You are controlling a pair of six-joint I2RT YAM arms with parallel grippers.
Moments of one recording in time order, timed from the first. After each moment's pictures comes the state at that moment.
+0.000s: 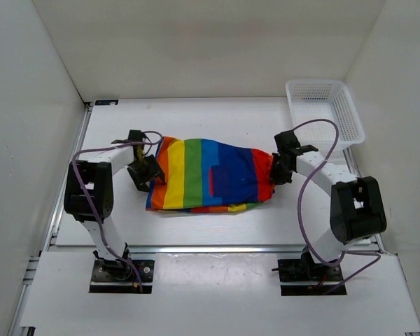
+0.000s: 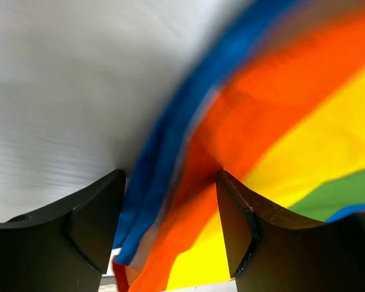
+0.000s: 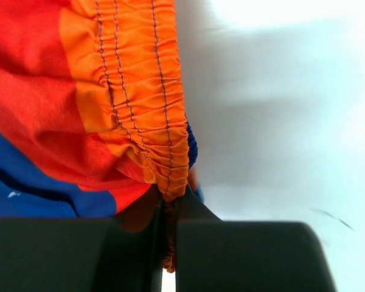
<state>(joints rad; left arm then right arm) -0.07 1.80 1.12 -0.71 0.16 -0.61 0.29 1.60 1.01 -0.60 -0.01 0.50</state>
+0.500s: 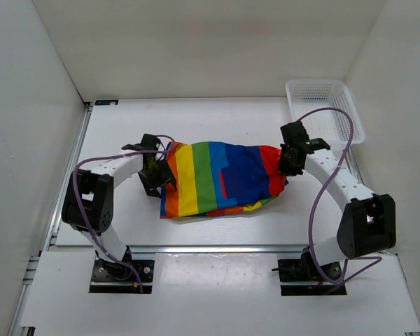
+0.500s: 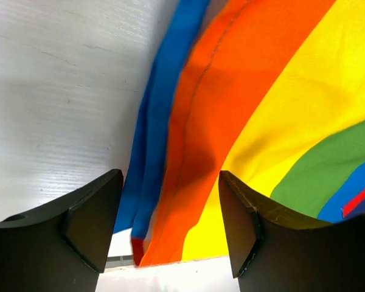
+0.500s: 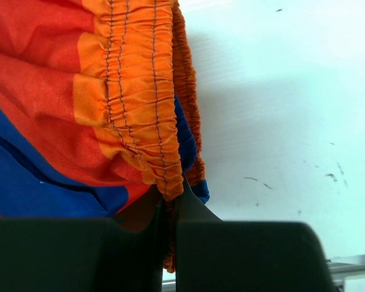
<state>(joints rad) -0.27 1.69 1.04 -0.71 0.16 -0.69 0.30 1.45 1.11 -0.78 0.17 0.43</state>
